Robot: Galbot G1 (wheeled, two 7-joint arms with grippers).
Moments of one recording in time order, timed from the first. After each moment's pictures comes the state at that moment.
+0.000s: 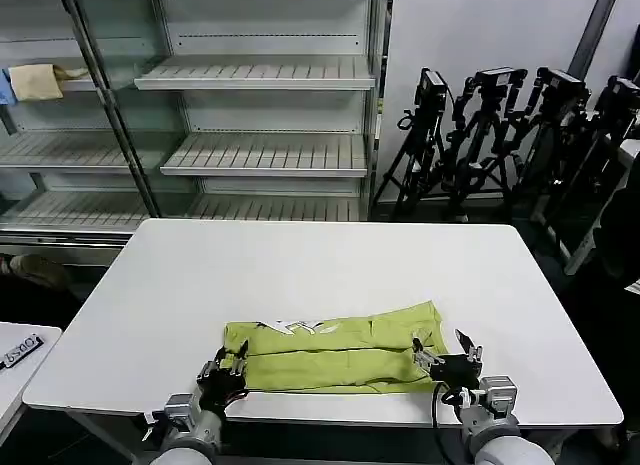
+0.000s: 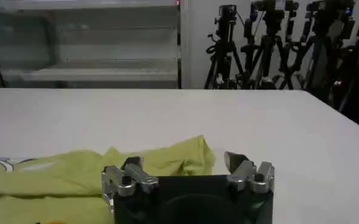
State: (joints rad) left arm 1.42 -1.19 -0.30 -2.00 -0.53 0.31 -0.36; right arm -1.44 1.12 0.40 2.20 0.48 -0.47 0.33
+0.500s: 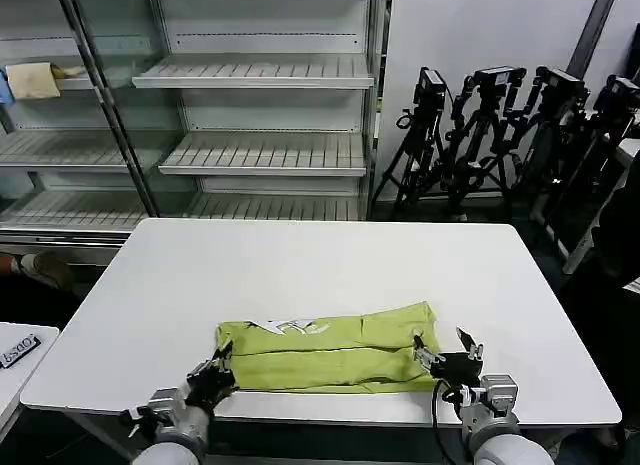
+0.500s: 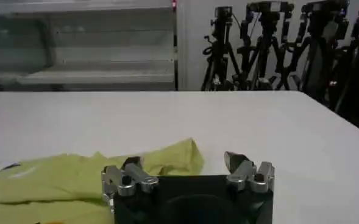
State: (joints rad) left arm 1.43 -1.14 -0.38 -2.03 -0.65 0.30 -0.35; right arm -1.43 1.12 0.40 2.20 0.50 -0.47 0.35
